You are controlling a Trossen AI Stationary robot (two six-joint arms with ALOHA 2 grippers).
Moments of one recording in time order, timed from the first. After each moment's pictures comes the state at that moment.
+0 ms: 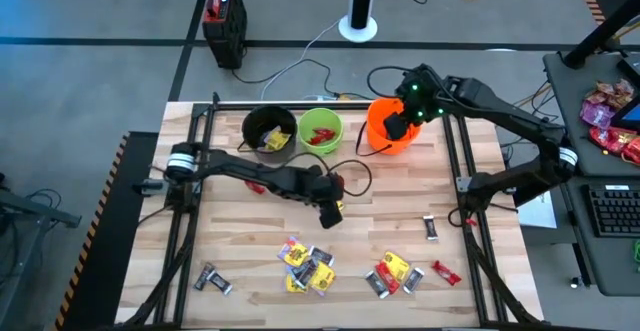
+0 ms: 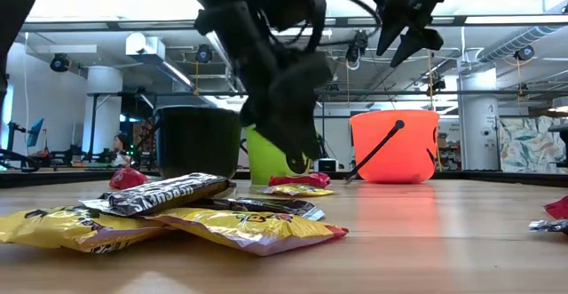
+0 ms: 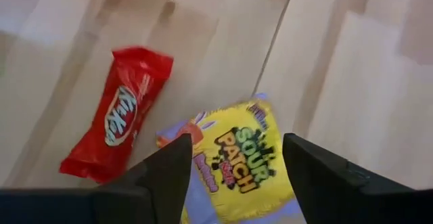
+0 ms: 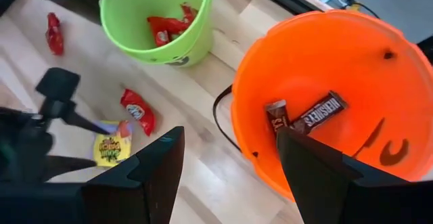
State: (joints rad) left arm -0.06 1.98 1.34 -0.41 -0.19 -0.40; right arm -0.57 1.31 1.35 -1.01 -0.08 0.34
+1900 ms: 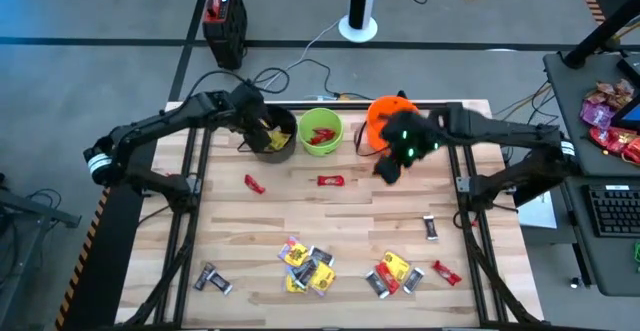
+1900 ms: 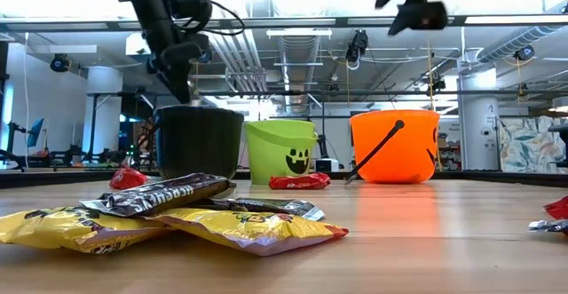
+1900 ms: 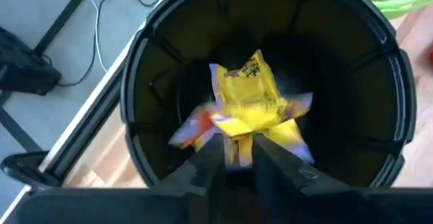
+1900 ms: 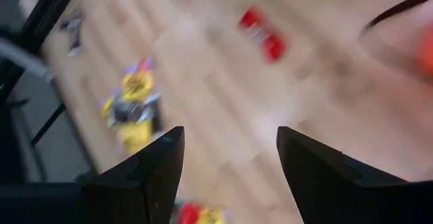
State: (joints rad) left arm 0.60 1.32 1.12 -0.87 -0.16 0.03; right arm -0.13 1.32 1.35 -1.00 -0.18 0.68
